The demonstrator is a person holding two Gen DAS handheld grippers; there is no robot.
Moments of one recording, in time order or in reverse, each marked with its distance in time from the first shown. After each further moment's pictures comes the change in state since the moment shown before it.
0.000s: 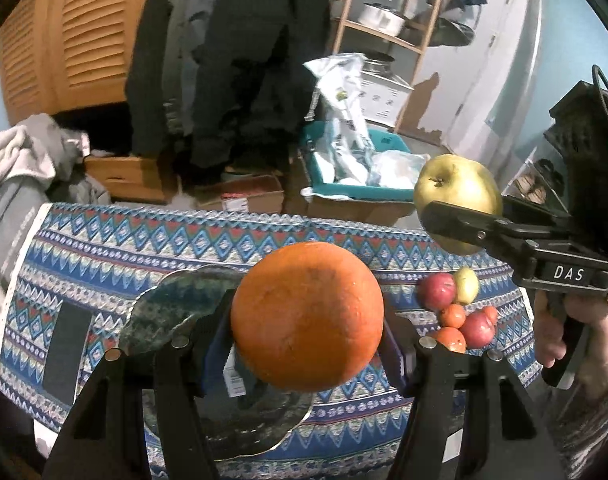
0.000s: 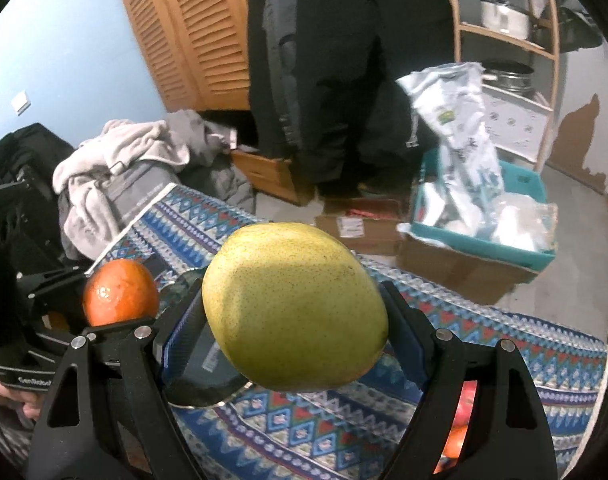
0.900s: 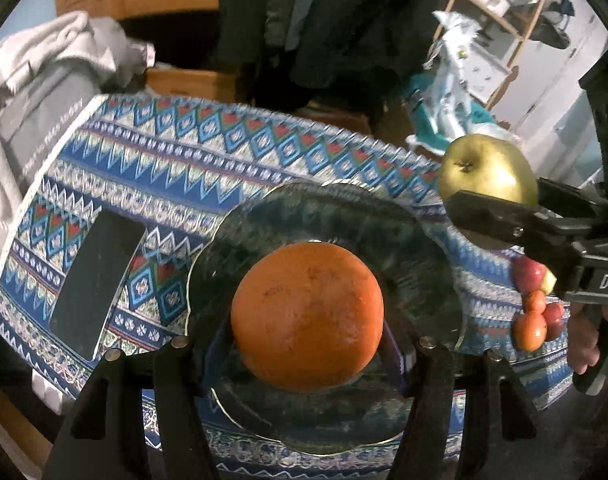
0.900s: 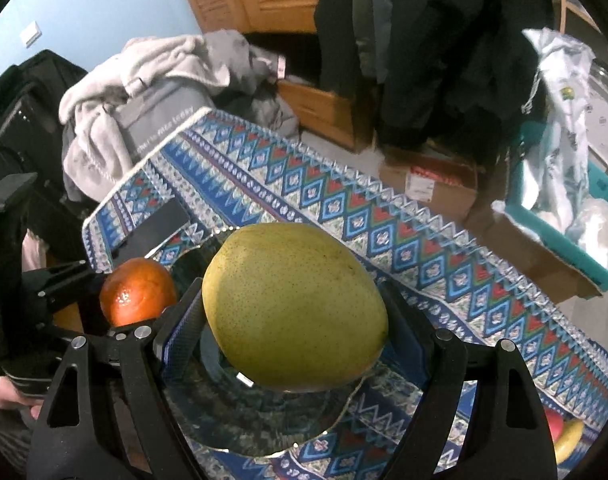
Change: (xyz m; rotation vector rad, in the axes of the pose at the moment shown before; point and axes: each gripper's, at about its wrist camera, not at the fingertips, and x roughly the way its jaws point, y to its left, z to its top) left arm 0.059 0.119 -0.056 -0.191 0.177 0.137; right arm 0.141 0.068 -0.008 -0.102 0.241 0.087
